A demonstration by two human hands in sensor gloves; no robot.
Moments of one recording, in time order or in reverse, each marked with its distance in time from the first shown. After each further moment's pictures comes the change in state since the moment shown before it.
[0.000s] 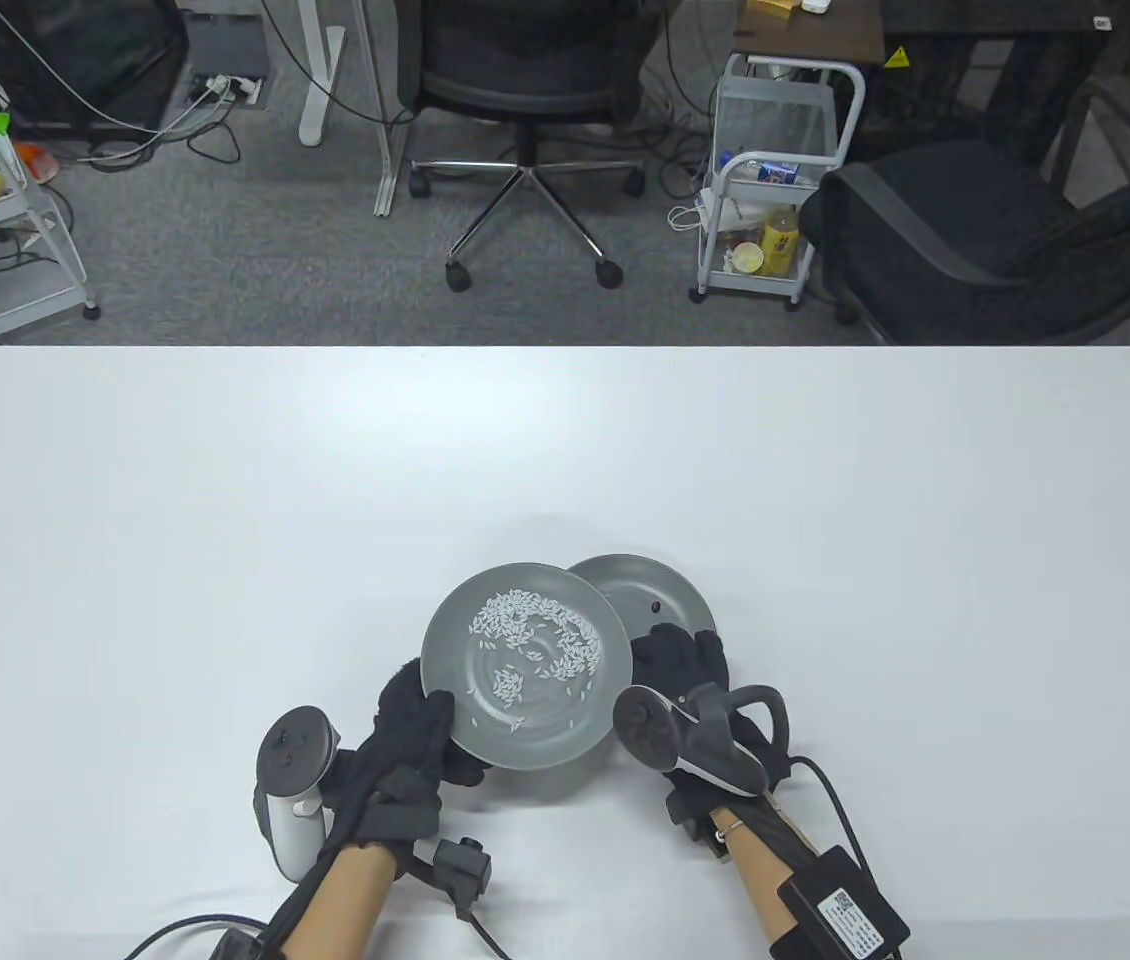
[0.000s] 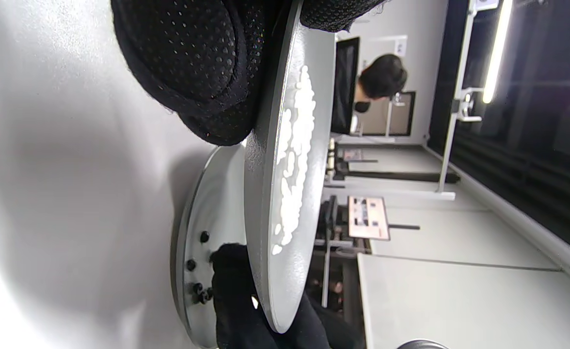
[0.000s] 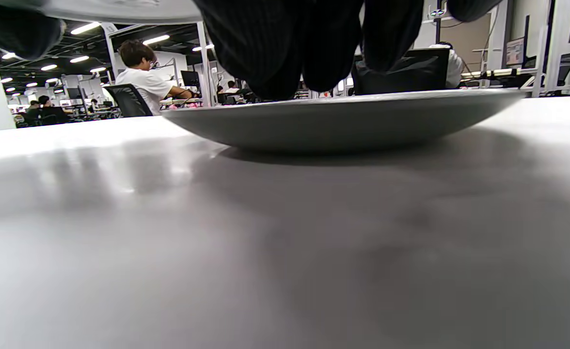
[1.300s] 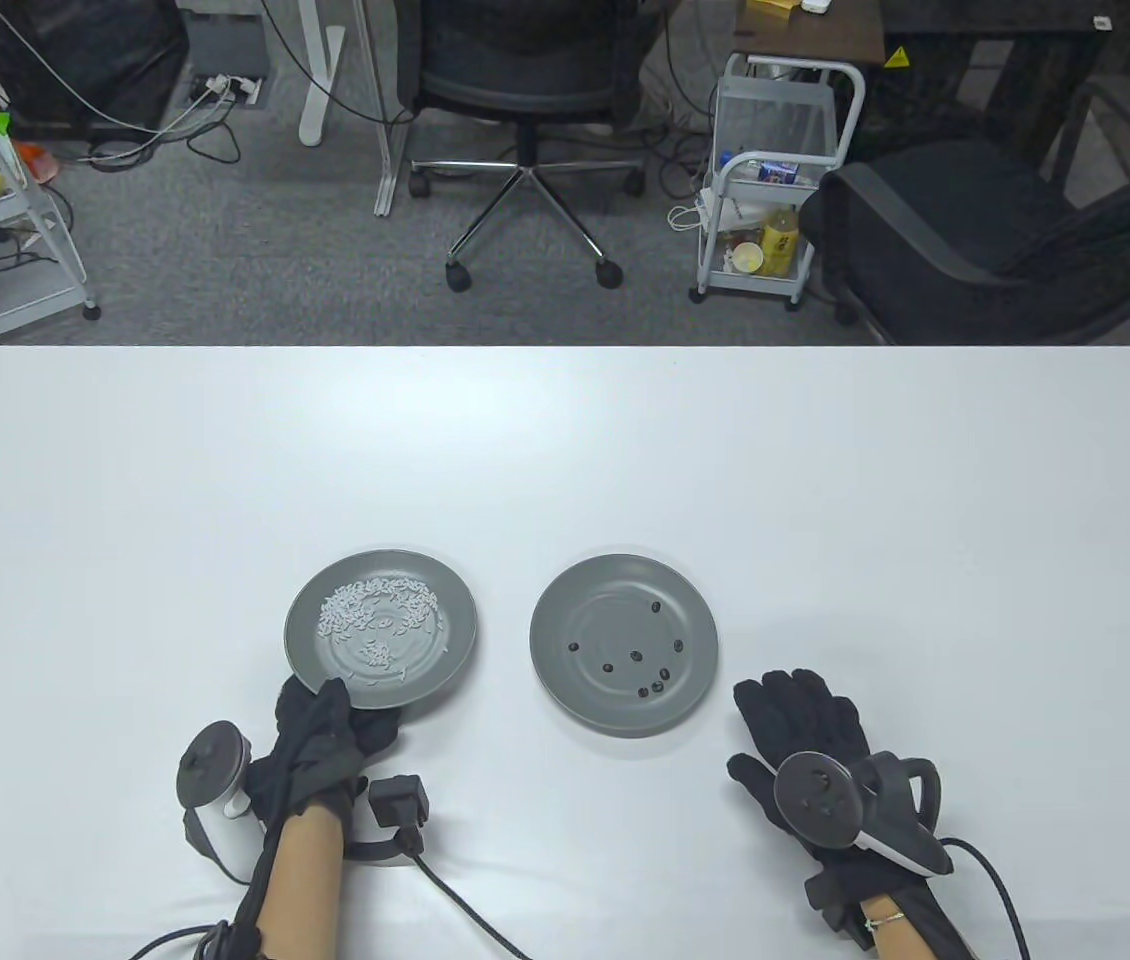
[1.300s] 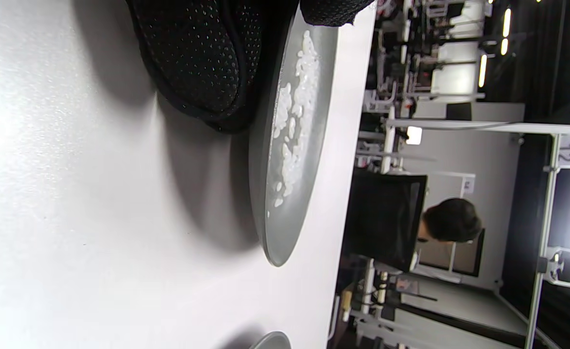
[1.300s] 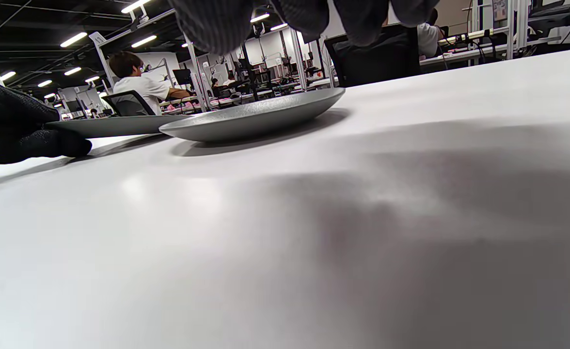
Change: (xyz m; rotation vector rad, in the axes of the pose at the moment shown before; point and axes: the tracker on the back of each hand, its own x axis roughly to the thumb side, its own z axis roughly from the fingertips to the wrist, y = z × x) left_hand -0.034 0.067 -0.009 0.361 0.220 0.173; right_hand -0.093 -0.013 0.089 0.079 0.022 -0.117
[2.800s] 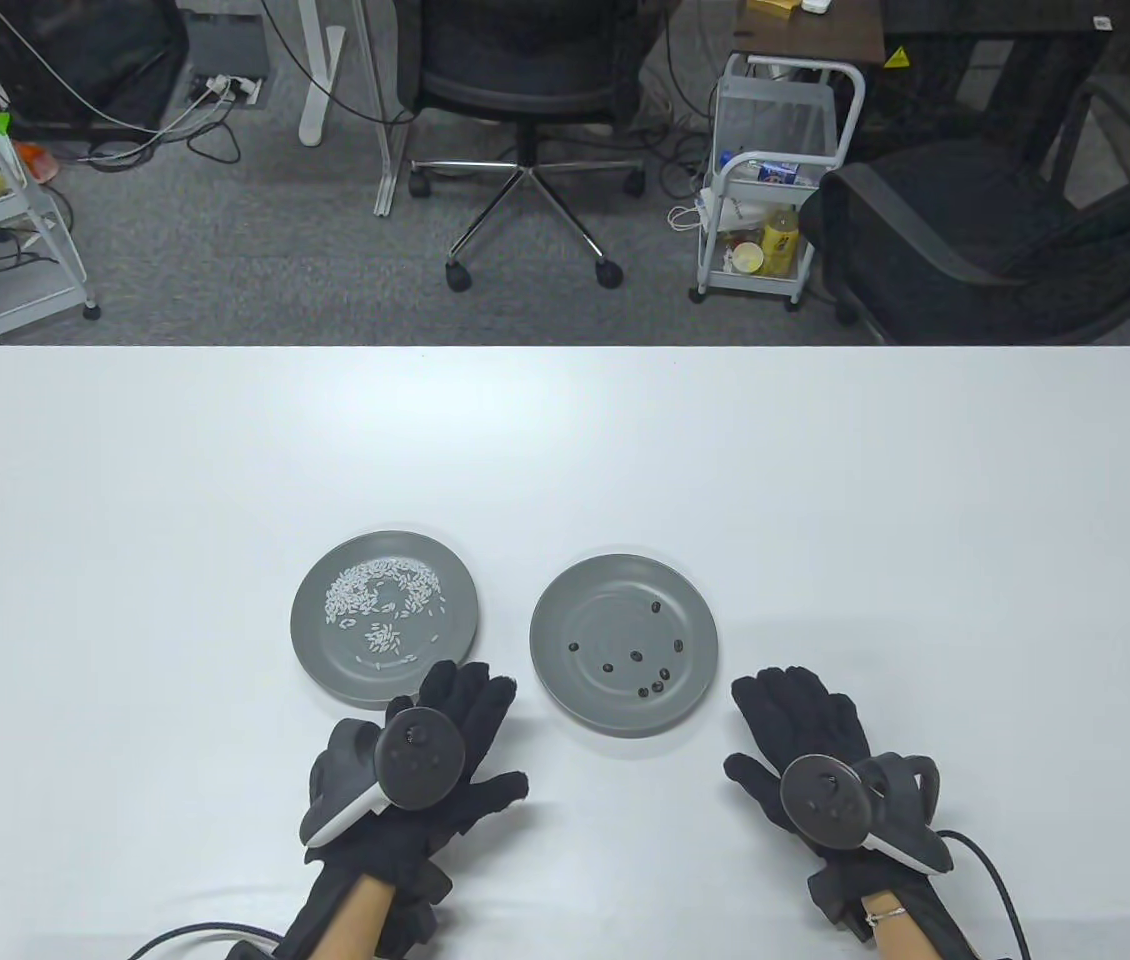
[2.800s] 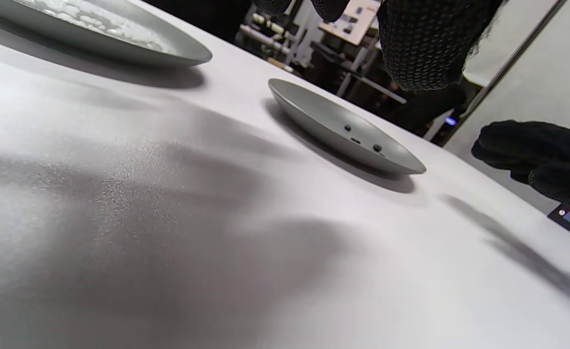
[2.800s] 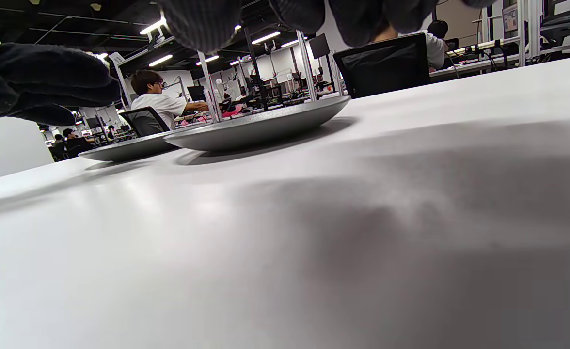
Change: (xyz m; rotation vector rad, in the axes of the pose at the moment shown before) left_hand 0.036 -0.097 0.061 -0.468 -0.562 -1.336; right_hand -0.005 0.001 0.000 -0.054 -0.035 -0.032
